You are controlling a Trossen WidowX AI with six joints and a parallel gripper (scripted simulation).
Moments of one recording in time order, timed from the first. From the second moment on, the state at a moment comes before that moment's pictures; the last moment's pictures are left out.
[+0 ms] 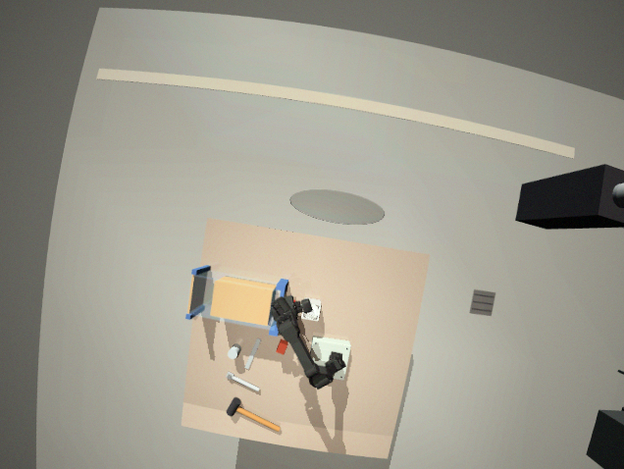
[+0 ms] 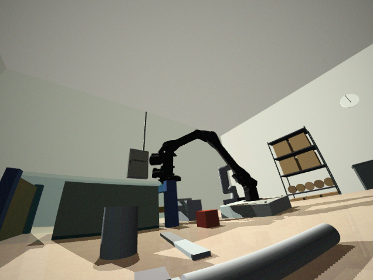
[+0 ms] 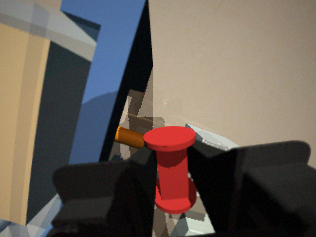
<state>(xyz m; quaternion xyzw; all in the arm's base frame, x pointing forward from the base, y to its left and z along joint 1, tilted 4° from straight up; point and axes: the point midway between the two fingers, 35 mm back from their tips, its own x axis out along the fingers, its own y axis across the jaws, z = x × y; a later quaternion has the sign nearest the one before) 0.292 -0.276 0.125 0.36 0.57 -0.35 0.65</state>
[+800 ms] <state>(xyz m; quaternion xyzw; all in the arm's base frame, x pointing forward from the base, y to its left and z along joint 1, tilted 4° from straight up) 0.294 -0.251 0.126 0.37 0.56 -0.35 0.65</state>
